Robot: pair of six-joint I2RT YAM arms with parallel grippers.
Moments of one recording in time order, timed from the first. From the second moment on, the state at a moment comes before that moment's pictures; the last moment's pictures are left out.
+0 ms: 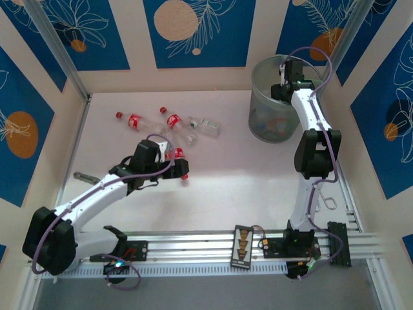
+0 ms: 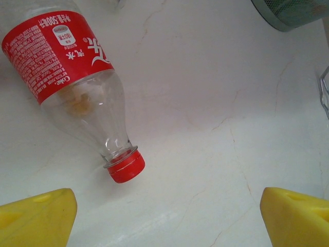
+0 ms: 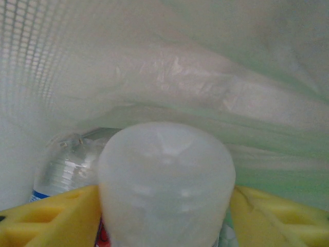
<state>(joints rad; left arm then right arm) -0.53 1.18 0.72 -0.31 0.26 -0.58 -0.02 2.14 2.01 -0.71 0.14 -0.07</state>
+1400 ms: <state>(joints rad) -0.53 1.43 0.85 -0.33 0.02 -0.66 0.05 1.56 1.77 -0.73 -0.01 0.07</state>
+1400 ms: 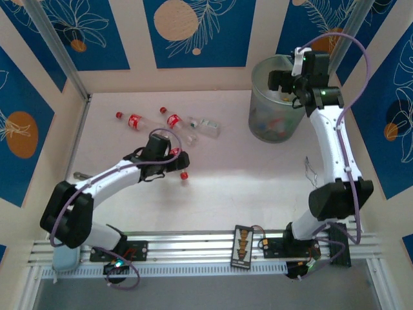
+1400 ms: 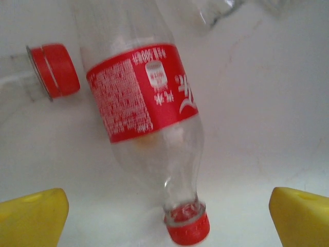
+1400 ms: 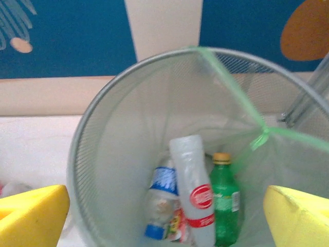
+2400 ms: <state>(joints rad) -0.58 1.73 0.98 -0.30 -0.14 -0.77 0.08 1.23 1.16 -0.67 -0.61 0.20</state>
